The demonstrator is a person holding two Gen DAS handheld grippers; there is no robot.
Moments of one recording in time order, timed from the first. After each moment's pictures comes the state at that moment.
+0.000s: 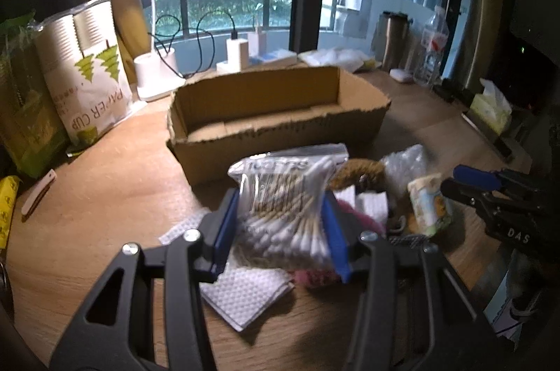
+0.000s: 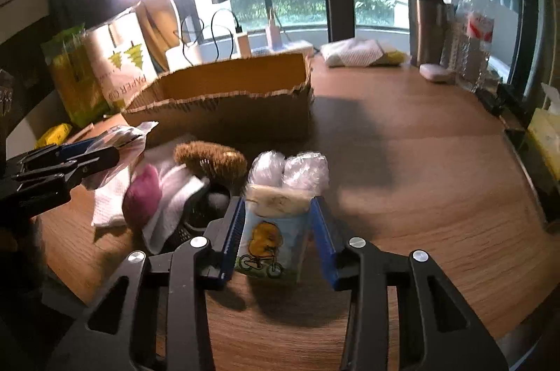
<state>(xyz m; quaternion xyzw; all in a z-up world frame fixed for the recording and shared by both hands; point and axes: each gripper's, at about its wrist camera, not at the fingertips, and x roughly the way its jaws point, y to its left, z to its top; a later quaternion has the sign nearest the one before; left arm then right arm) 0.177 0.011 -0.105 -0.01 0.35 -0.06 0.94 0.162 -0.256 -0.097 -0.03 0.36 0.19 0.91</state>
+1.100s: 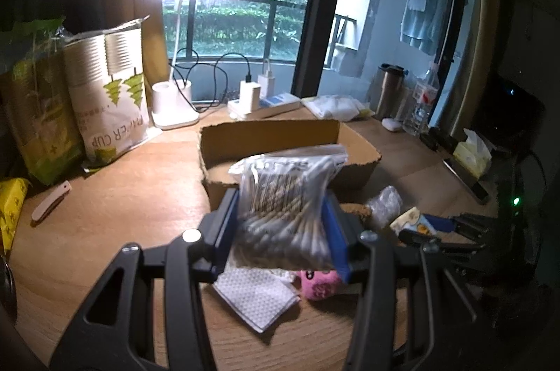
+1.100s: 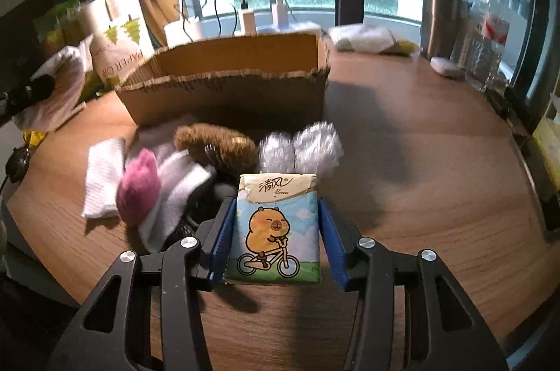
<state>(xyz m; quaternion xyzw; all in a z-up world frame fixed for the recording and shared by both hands) 0.156 0.053 -0.059 -0.07 0.29 -0.07 0.95 0.172 -0.233 -0.104 -0.06 0.40 0.18 0.90</state>
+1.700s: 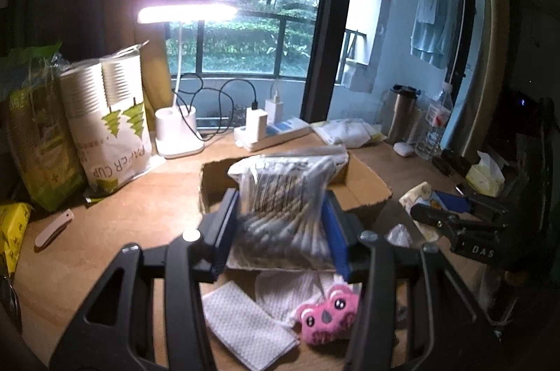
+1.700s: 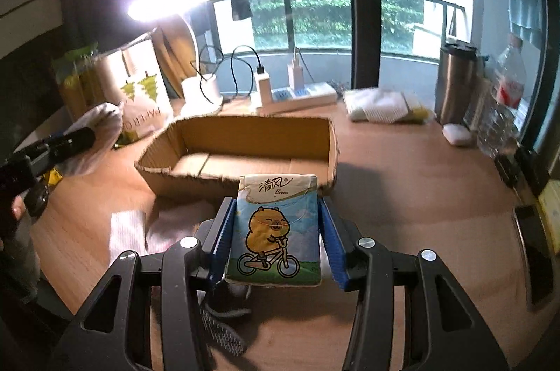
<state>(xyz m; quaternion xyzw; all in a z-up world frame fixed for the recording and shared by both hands) 0.191 0.043 -0.040 -0.06 0.25 -0.04 0.96 0.215 -0.226 -0.044 -0.05 0.33 0.23 0.91</state>
